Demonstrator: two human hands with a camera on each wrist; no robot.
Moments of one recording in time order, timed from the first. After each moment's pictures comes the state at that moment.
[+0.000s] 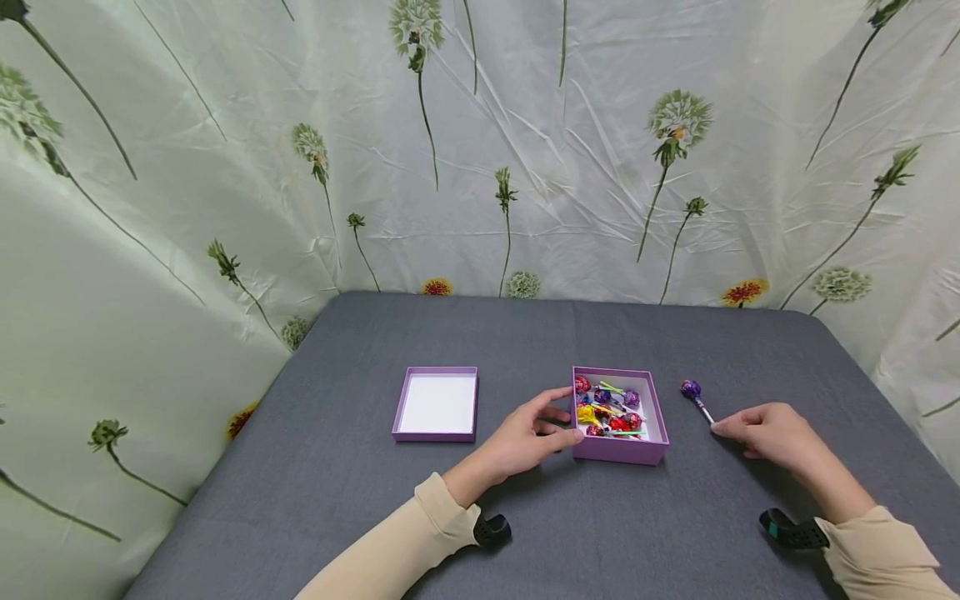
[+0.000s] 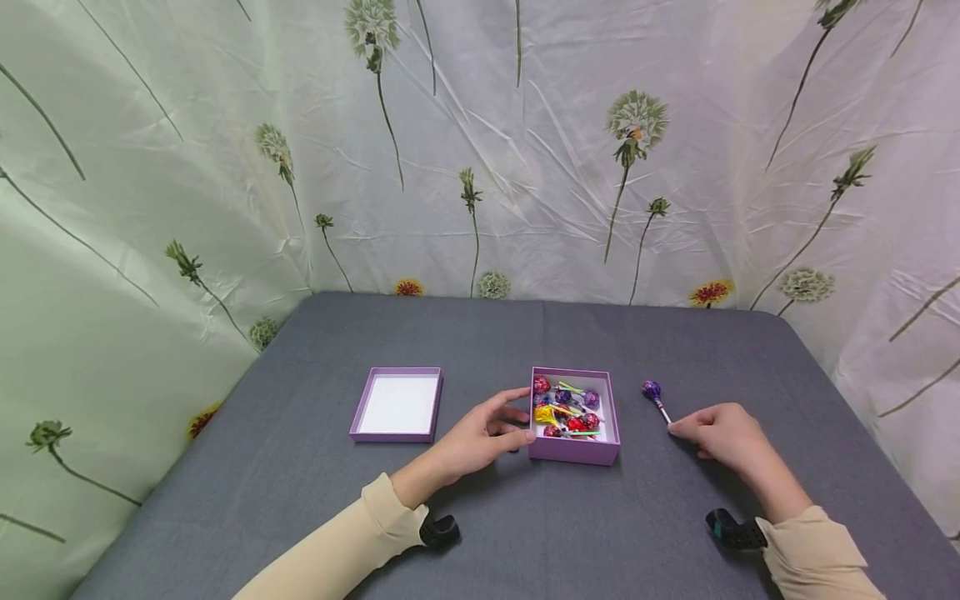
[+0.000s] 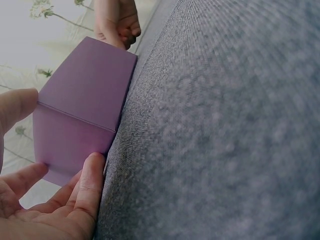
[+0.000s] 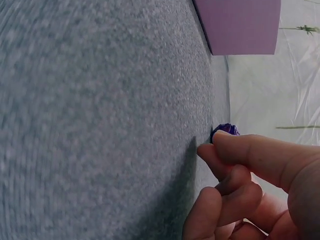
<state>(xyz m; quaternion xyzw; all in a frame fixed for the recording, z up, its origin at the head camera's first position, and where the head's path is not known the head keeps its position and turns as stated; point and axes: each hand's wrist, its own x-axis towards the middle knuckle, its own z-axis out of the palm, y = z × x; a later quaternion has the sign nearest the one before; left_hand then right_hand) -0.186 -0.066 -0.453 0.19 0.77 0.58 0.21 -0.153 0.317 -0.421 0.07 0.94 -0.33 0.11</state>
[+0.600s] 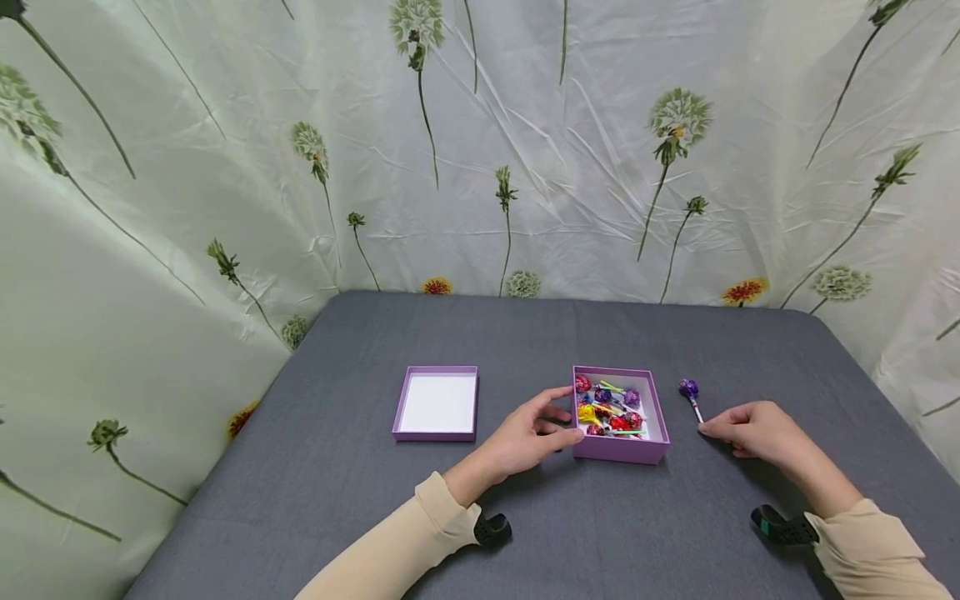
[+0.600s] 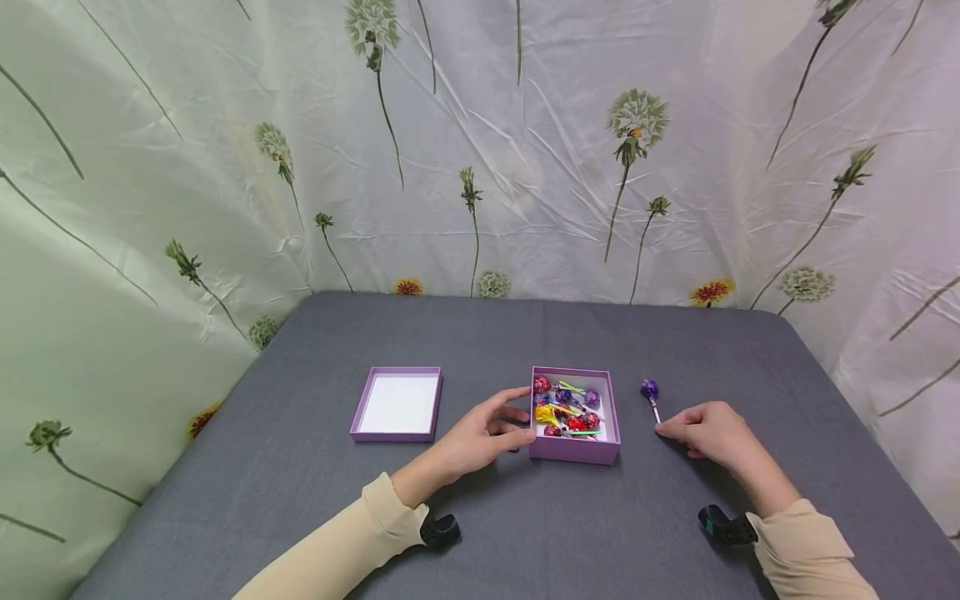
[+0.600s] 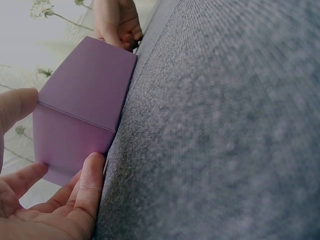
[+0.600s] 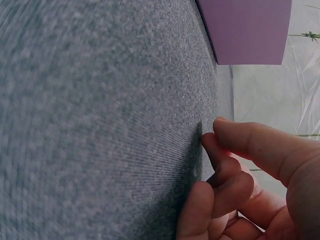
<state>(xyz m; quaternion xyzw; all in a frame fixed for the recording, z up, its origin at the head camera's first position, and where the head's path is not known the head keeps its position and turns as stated) -0.187 -0.067 -0.453 0.18 0.77 0.58 0.21 -0.158 0.307 -0.426 0.04 0.92 -0.36 0.12</state>
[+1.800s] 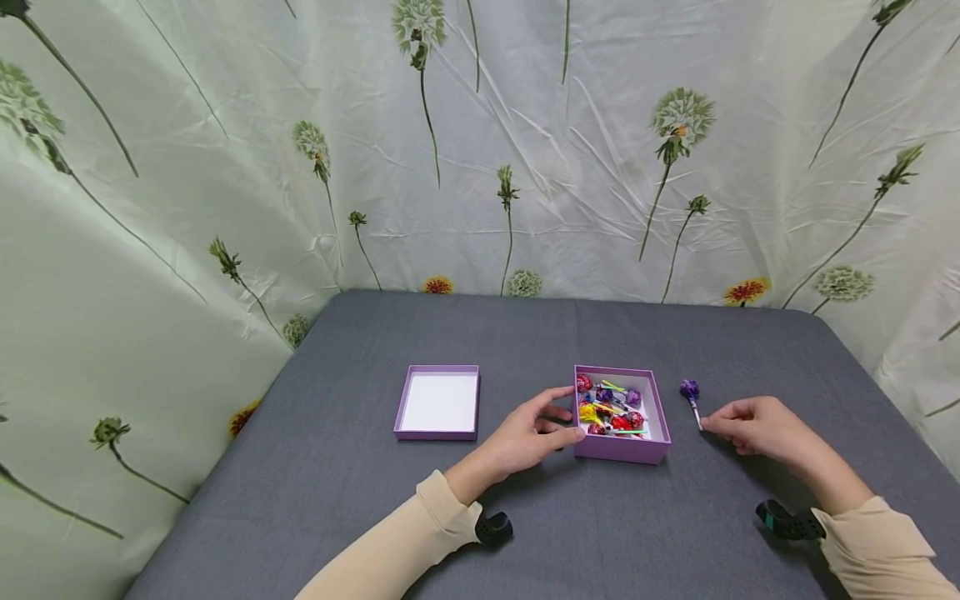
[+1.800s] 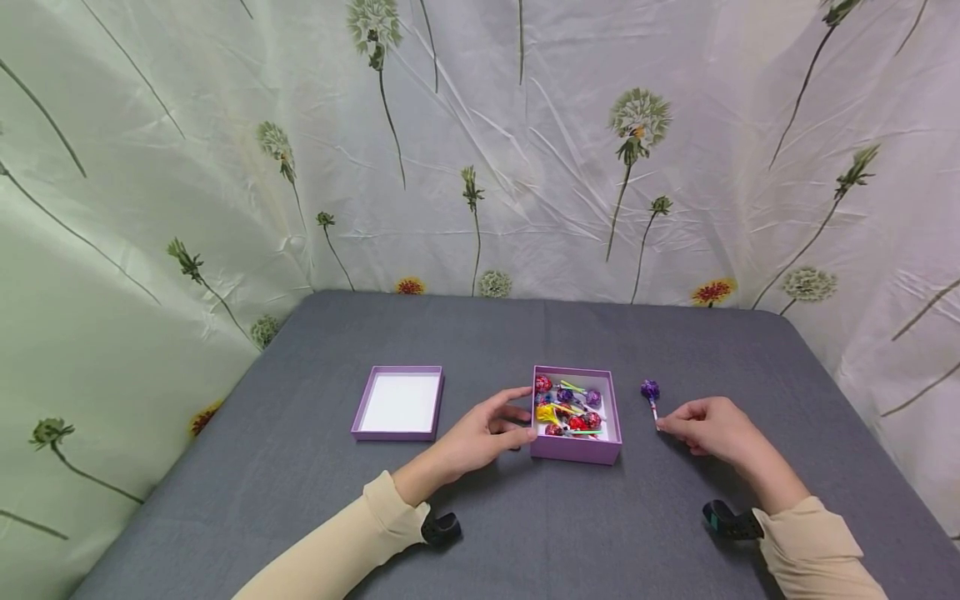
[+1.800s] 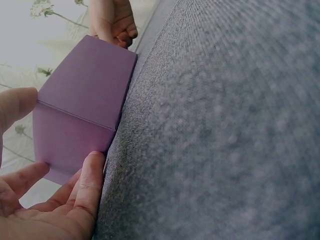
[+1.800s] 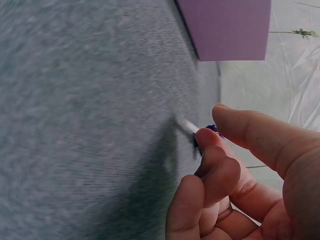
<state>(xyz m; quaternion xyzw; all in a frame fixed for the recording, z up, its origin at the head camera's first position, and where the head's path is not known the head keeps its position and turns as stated) -0.188 -0.067 -0.453 0.18 0.76 0.58 0.22 -0.159 0.305 -0.415 0.03 0.92 -0.36 0.13</state>
